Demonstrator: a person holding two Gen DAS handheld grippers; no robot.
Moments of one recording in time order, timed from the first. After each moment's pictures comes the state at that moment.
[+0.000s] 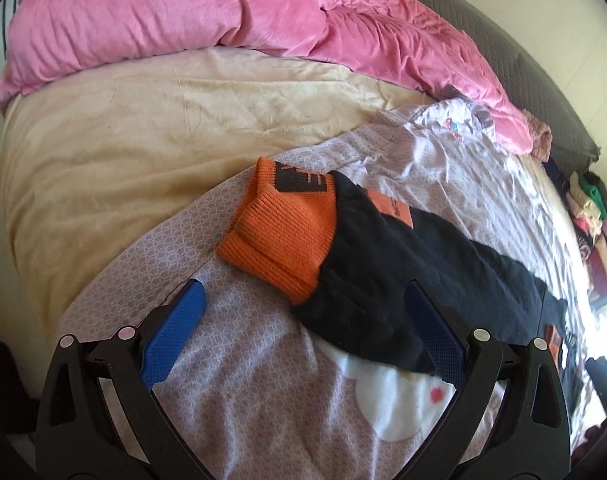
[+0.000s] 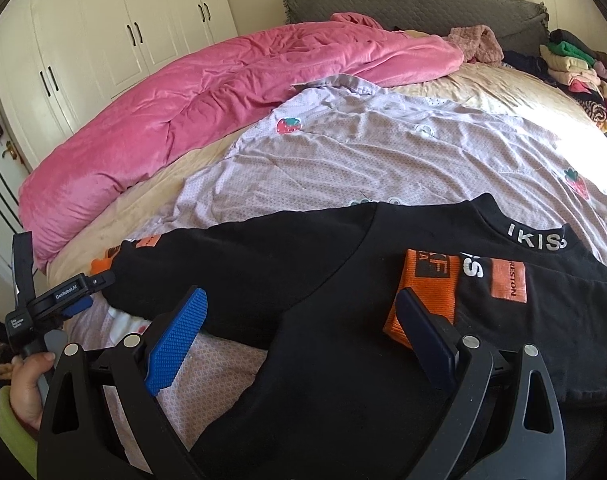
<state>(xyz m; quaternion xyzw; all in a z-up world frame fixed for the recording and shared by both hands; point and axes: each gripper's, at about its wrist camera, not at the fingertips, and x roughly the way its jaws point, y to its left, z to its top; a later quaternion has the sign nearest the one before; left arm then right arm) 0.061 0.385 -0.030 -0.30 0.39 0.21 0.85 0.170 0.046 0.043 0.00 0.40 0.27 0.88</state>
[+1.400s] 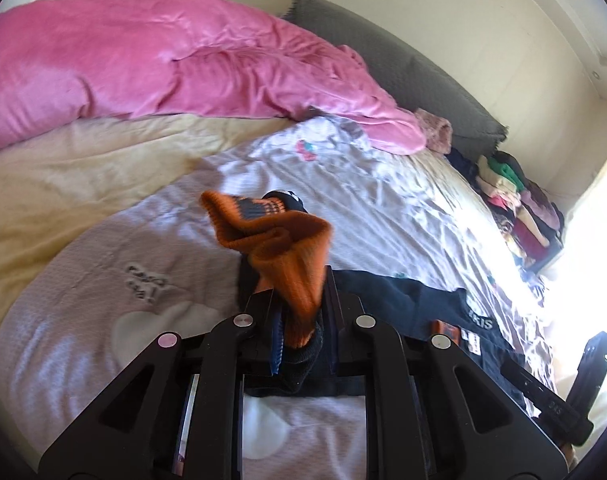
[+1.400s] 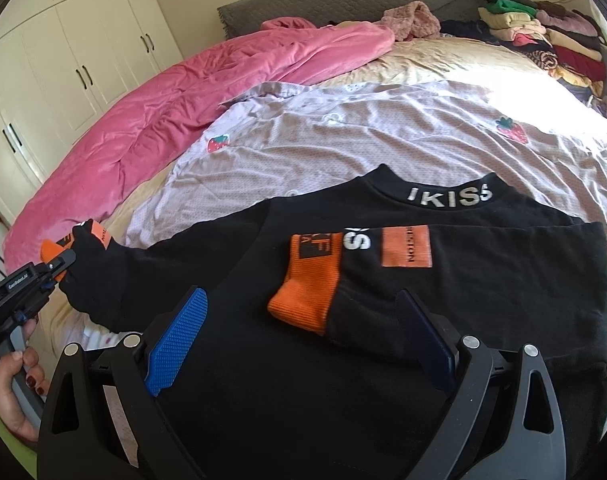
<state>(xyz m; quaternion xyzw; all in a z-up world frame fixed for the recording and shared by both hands) 0.104 0.292 0.043 -0.26 0.31 0.06 0.91 0.176 -0.053 0.038 0.07 0.41 0.19 0.89</state>
